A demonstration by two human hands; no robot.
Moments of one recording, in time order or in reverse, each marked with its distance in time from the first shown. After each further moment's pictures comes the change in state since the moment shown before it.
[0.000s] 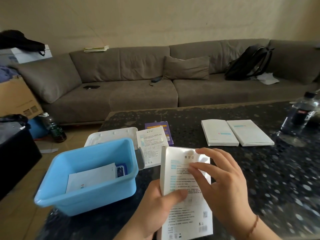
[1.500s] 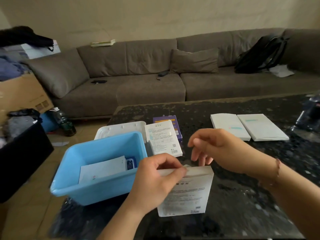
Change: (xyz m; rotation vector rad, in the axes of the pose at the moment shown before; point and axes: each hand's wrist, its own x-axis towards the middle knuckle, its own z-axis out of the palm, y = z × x) left_hand 0.001 0.022 -0.026 0.462 0.257 0.351; right_hand 0.085 -0.014 -0.018 0.490 -0.888 0.263
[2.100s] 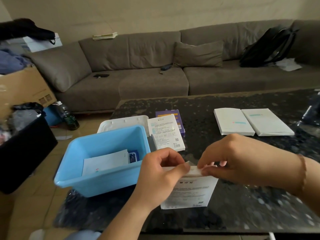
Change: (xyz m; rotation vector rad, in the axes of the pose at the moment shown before) left_hand -0.006 0.002 0.006 -0.053 0.012 -0.089; right_hand -0.024 0.006 -0.009 -0.557 -0.146 -0.448
